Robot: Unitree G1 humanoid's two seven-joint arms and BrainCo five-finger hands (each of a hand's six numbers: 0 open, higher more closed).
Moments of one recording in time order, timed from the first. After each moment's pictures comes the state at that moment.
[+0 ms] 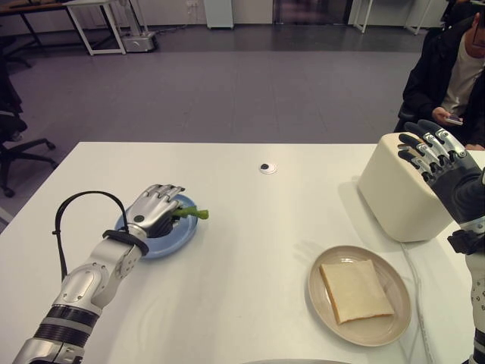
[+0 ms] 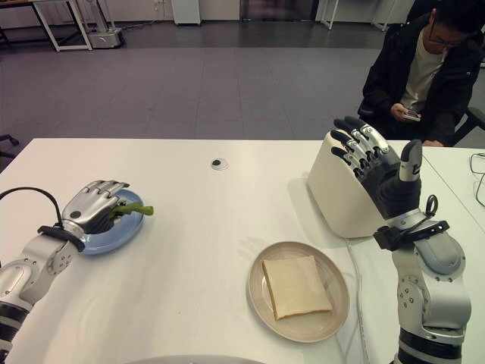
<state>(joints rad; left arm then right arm) -0.10 0.82 -0.13 0.02 0.91 -0.20 0.06 -0.02 -0.53 -0.39 -0.46 0.54 0.20 0.44</state>
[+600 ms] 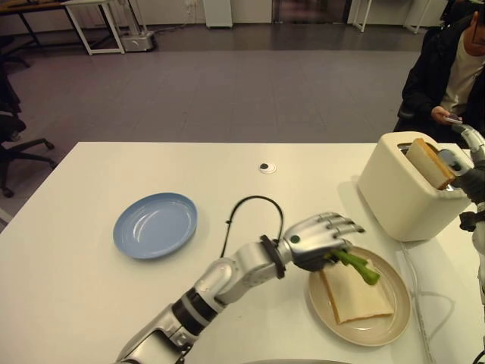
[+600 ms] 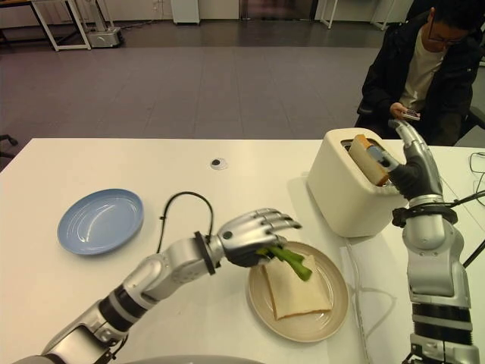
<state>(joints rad) -0.38 0.20 -0.74 -0.05 0.95 -0.34 -0.18 -0.16 -0.74 -0.21 0.08 -0.44 -0.02 -0.04</state>
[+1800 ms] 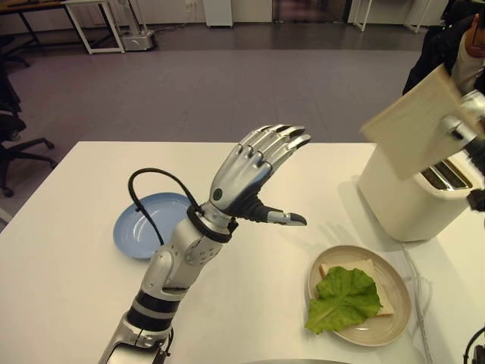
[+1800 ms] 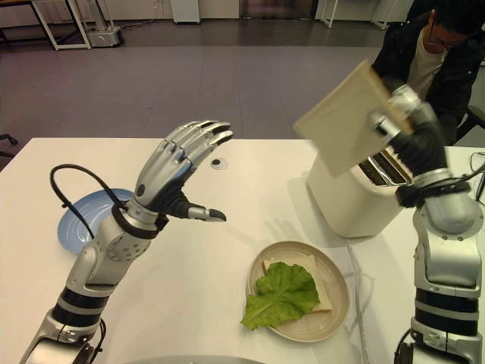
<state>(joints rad) -0.28 0.36 -0.22 -0.33 0.77 -0.39 0.14 -0.17 -0.72 -0.30 -0.21 0.32 0.16 0.38</state>
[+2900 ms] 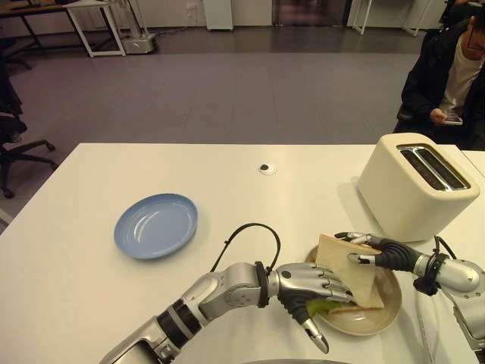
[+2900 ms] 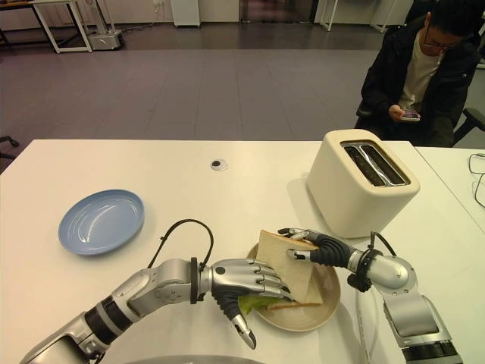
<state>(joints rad) -0.32 0.36 -0.76 0.00 0.75 -0.58 -0.34 0.12 -0.75 -0.01 -0.16 0.08 0.02 0.77</state>
